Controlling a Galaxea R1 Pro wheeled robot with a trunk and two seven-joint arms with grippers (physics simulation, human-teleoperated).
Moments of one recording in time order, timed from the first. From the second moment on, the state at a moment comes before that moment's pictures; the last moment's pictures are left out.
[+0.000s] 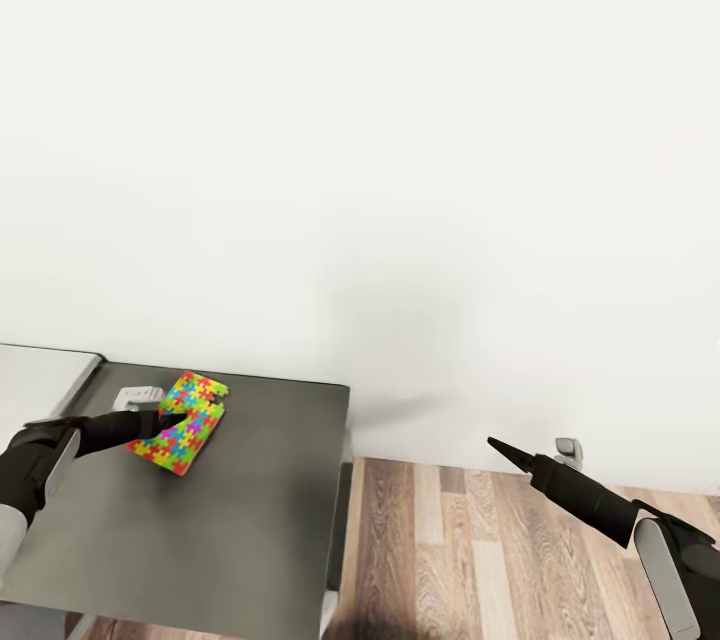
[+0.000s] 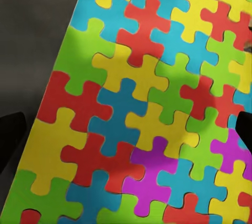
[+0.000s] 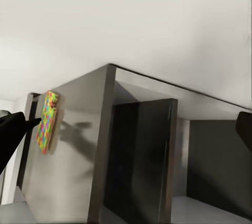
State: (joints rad) left arm -0.77 0.42 0.17 -0.62 -0.03 0.44 -0.67; right arm -0.26 -0.17 -0.37 -1.29 -0.44 0.73 0.92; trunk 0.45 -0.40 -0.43
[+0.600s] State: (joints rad) left arm -0.77 0.43 0.17 -0.62 -0.03 0.43 -0.69; right arm -0.26 -0.17 -0.37 -1.29 -0.44 0.73 0.92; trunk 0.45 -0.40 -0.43
